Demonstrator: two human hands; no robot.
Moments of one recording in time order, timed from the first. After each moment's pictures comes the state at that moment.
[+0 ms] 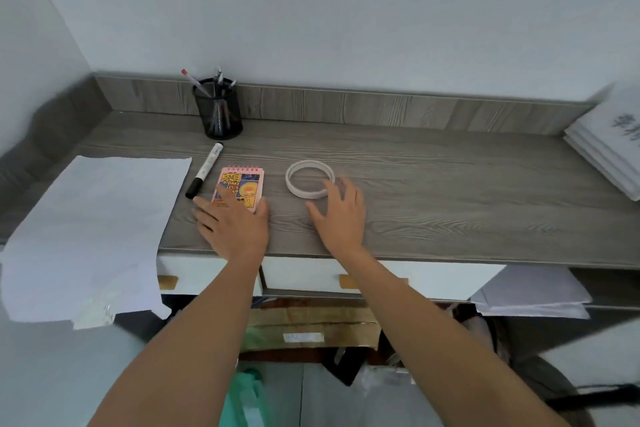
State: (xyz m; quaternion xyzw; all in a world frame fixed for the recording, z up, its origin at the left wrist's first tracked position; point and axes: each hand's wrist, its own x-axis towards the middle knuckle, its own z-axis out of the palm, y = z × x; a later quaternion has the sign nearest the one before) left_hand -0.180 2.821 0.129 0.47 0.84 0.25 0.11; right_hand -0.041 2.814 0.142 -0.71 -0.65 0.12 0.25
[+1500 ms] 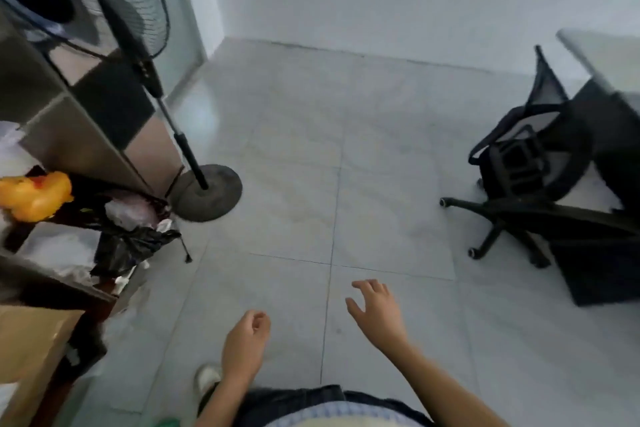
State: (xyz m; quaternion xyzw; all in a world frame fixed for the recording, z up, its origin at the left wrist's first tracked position) left_hand -0.029 2.180 -0.016 0.84 0.27 -0.14 0.45; right_hand 0.009 1.966 0.006 -0.95 0.03 0.15 0.25
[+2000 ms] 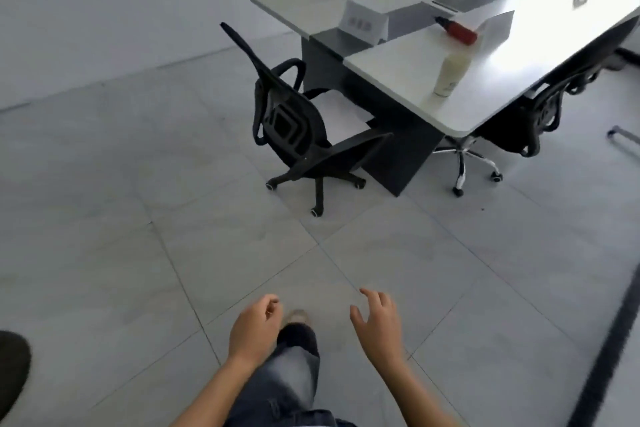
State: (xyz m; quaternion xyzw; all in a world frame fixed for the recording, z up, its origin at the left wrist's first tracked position) left_hand 0.057 1.850 0.011 0.88 -0.20 -0.27 0.32; right_hand -0.083 1.714 0.007 -0.82 0.47 -0.05 0.33
